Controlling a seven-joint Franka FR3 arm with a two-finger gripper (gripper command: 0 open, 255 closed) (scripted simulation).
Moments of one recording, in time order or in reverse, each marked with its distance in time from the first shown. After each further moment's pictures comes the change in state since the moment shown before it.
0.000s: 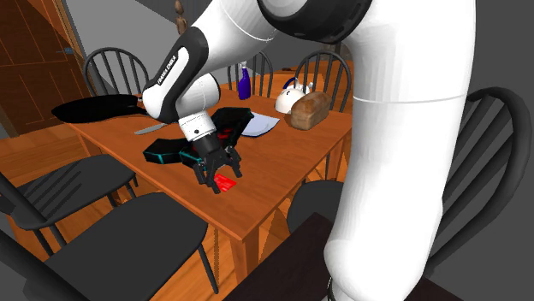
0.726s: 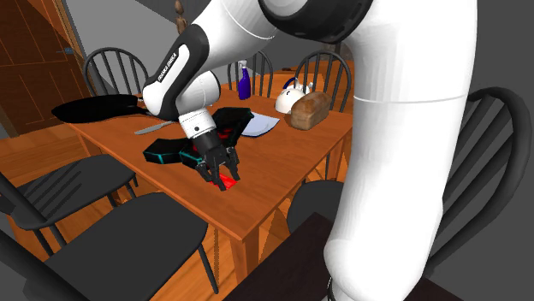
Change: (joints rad) arm -0.003 -0.004 -0.003 0.013 -0.004 -0.007 -0.003
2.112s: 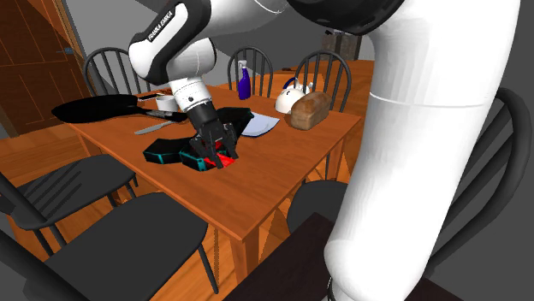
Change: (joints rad) arm 0.004 -0.099 0.004 0.095 0.009 -0.203 -0.010
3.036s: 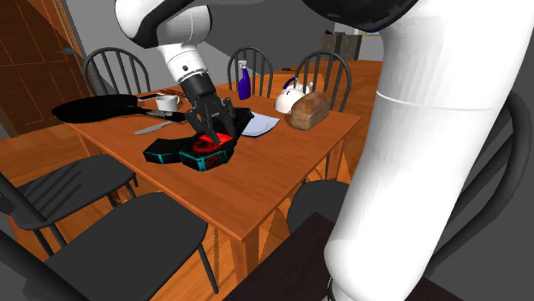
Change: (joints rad) arm 0.001 -0.040 0.001 0.139 0.000 -0.178 -0.010
